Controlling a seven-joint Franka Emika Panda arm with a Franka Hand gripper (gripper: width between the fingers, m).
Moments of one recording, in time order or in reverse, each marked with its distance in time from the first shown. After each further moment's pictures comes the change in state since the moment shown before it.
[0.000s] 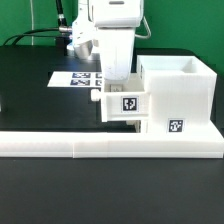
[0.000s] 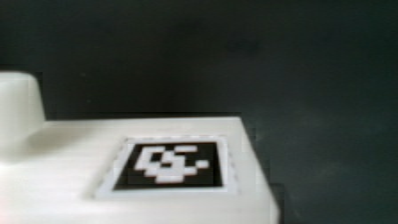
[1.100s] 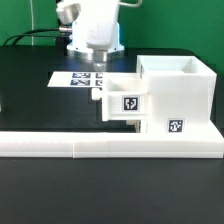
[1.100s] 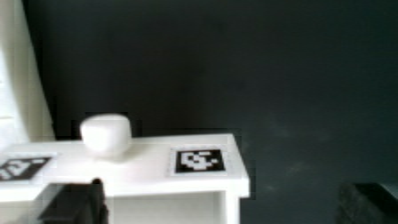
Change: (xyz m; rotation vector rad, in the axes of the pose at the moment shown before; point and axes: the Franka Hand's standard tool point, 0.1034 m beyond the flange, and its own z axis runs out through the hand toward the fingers) arm -0.028 0.007 -0.052 0.026 -0.037 0.011
